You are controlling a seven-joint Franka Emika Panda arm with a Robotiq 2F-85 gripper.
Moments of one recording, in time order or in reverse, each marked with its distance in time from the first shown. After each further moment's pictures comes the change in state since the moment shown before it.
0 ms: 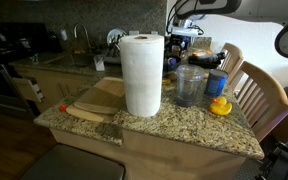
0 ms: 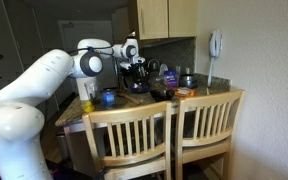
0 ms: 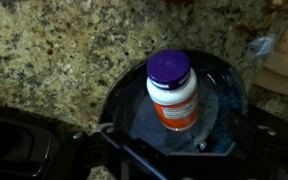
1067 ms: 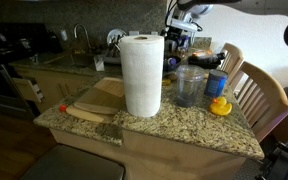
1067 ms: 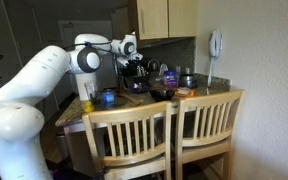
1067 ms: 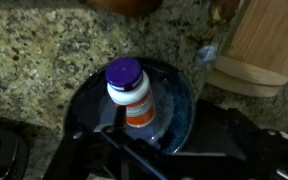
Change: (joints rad) arm -0.007 -0.068 0.046 -0.055 0.073 0.052 -0.024
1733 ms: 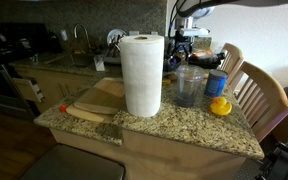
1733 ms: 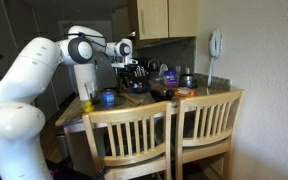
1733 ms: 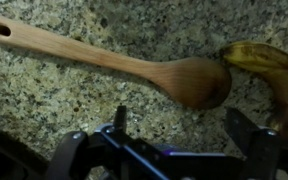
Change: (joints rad) arm 0.034 -0.164 0.013 -0.303 -0.135 -0.159 -0.241
